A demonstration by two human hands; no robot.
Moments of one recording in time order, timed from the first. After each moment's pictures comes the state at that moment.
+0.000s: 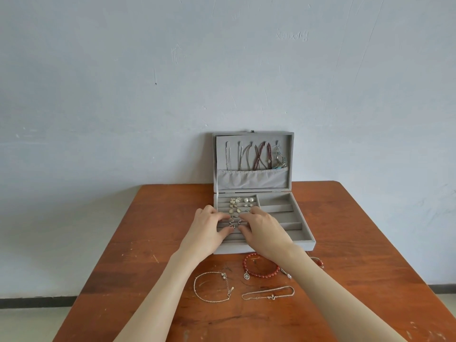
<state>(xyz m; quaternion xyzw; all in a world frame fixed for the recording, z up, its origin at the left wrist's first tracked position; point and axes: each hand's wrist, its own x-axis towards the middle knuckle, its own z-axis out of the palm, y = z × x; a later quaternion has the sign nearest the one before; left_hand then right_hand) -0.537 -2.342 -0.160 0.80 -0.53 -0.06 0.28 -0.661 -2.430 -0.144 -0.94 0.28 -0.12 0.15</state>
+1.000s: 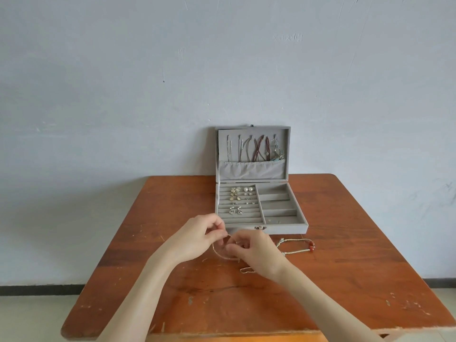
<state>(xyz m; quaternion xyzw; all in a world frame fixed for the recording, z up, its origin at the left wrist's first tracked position) -0.567 -2.272 -0.117 0.77 -0.53 -0.23 0.27 -0.702 -2.371 -0.154 -0.86 0.24 -0.15 0.43</state>
